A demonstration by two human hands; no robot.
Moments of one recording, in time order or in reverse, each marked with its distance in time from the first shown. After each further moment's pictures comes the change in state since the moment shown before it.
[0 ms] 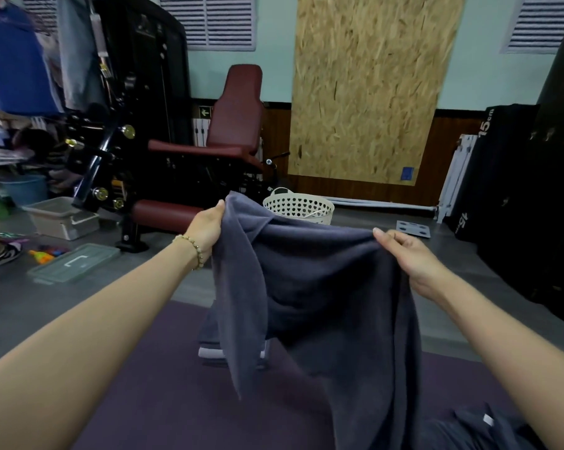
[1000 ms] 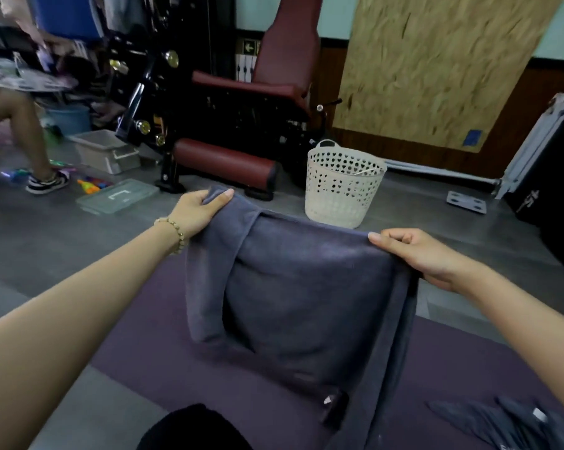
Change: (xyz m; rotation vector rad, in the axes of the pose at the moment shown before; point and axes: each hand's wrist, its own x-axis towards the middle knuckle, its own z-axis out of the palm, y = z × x) left_hand 0.016 -0.093 -0.122 0.321 0.025 0.080; right_hand 0.010 0.042 0.109 -0.310 -0.454 0.125
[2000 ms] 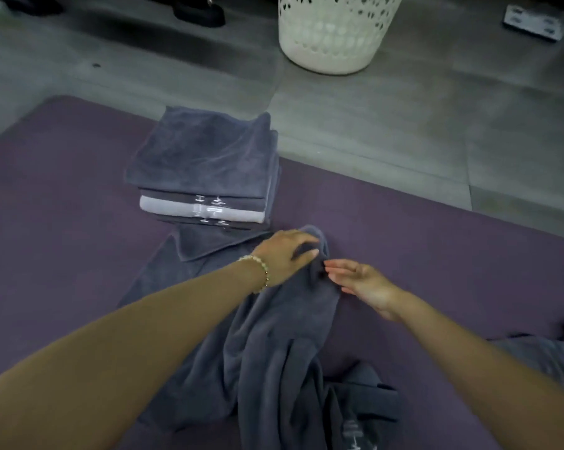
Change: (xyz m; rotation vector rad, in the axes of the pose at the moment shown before) left_hand 0.043 -0.324 0.391 0.448 -0.770 0.148; right_hand 0.157 0.463 0.085 0.225 -0.103 0.600
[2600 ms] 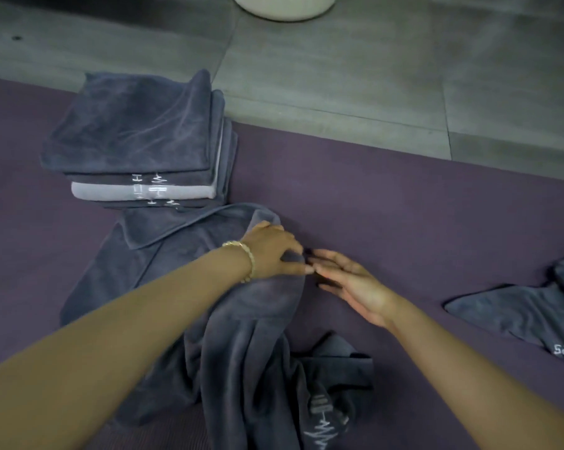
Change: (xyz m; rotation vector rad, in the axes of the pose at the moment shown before) left_hand 0.029 0.022 0.047 0.371 -0.331 0.177; right_hand -0.023 0.060 -0.019 0.391 -0.039 0.019
